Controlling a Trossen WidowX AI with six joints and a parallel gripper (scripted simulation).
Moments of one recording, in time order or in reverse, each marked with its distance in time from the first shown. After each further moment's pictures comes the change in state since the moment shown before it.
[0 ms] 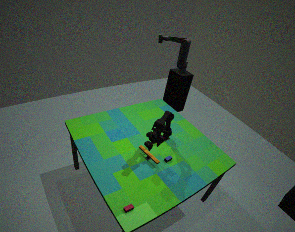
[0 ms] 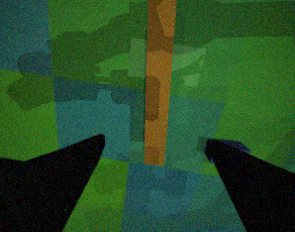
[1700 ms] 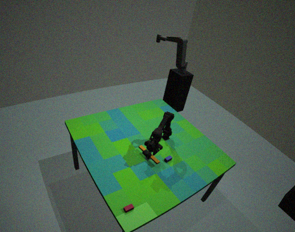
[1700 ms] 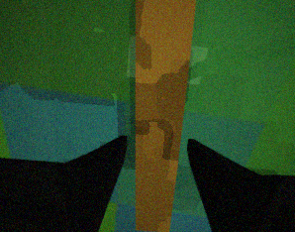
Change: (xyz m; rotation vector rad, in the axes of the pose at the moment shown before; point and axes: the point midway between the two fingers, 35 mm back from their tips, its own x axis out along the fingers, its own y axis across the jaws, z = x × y) arm 0.100 -0.001 0.000 0.000 0.000 0.000
